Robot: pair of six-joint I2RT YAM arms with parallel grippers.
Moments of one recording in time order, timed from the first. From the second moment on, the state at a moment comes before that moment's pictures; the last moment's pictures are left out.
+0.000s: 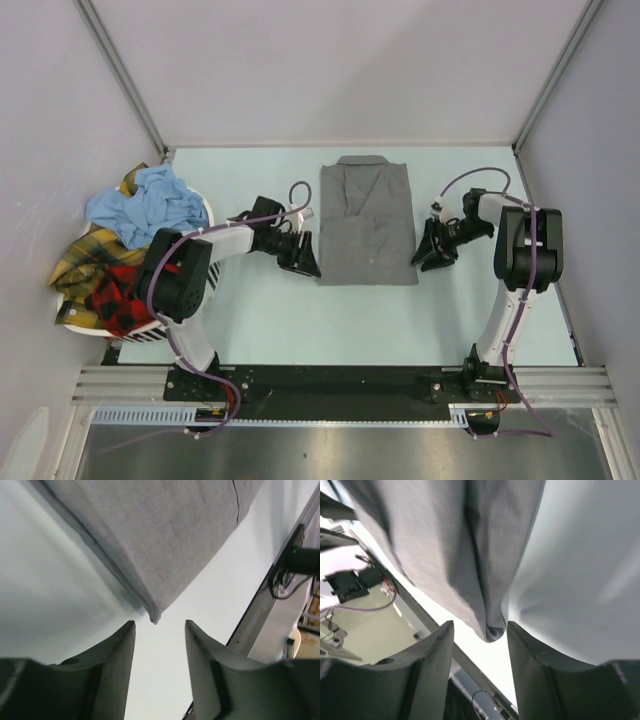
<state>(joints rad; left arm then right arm) -0.38 1.81 0.99 -0.28 0.81 -0.17 -0.07 2.03 1.26 -0.92 -0.81 -0.14</state>
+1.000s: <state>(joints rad) -0.38 2.09 1.46 -0.32 0.65 -0.11 -0.04 2.21 1.62 -0.68 -0.78 -0.04</state>
